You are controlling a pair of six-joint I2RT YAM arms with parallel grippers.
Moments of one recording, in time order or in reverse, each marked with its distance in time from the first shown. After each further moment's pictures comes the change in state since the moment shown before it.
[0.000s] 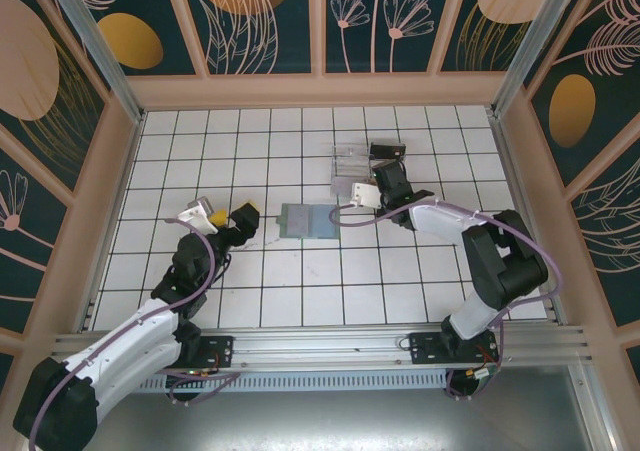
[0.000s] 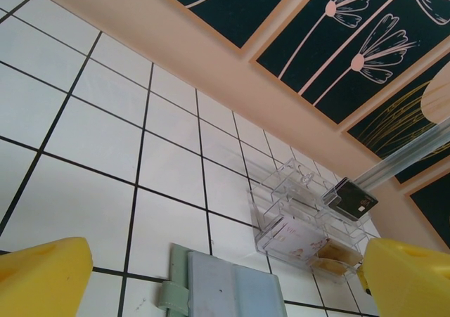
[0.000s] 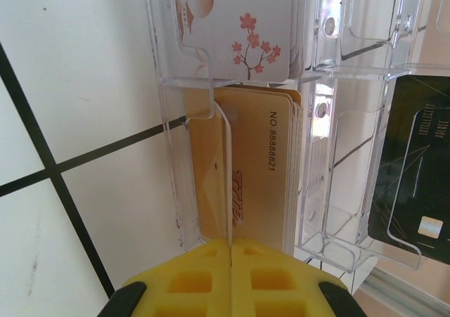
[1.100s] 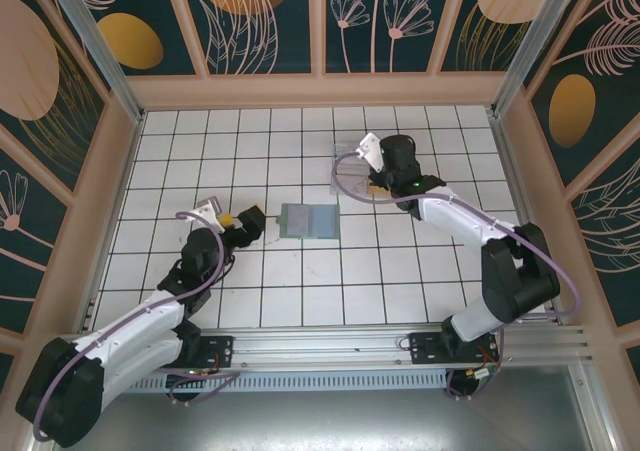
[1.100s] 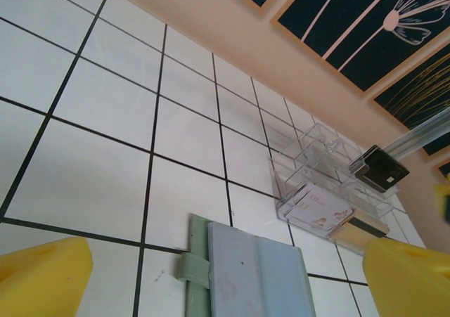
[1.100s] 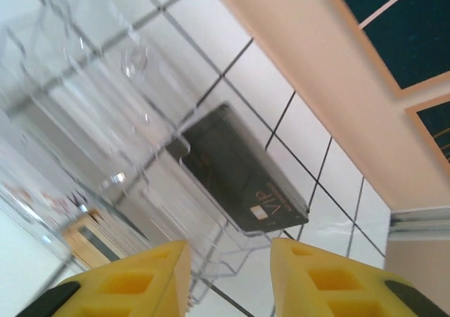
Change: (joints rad) left arm 0.000 0.132 0.019 0.000 0.029 0.001; right arm -0.004 -0.114 0.137 0.026 -0.010 0.612
